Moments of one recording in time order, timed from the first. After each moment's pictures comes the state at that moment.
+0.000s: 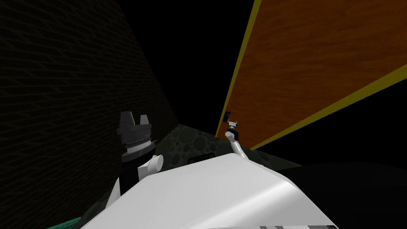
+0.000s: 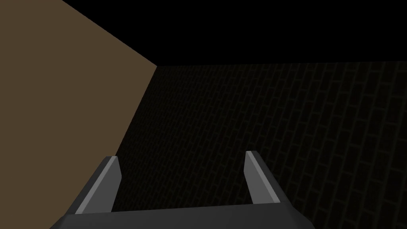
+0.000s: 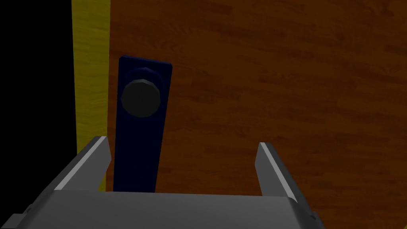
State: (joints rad) arm -0.05 -0.16 -0.28 -1.21 -0.98 -0.52 -0.62
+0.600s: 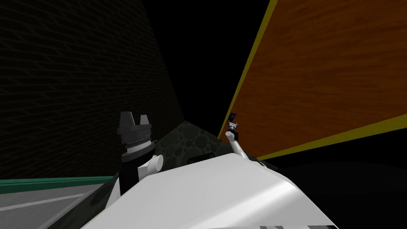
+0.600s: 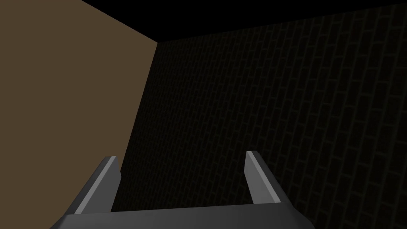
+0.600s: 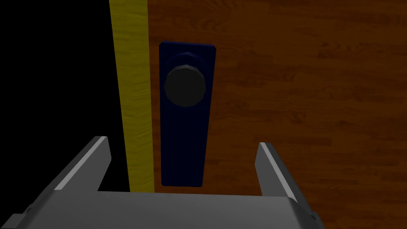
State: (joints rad) arm -0.09 -0.17 -0.30 -1.13 -1.07 -0.52 -0.68
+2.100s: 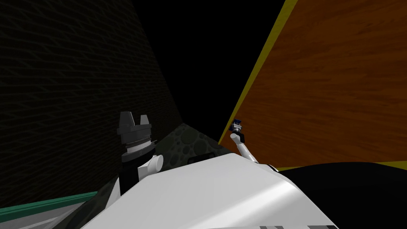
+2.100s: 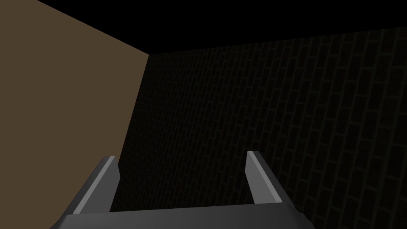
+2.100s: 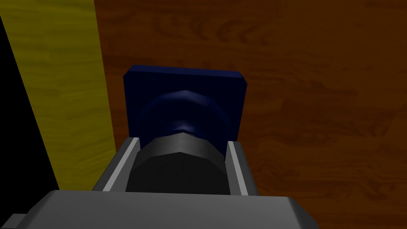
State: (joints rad) arm -0.01 -0.29 -0.27 -1.10 -1.07 -0.50 -0.84
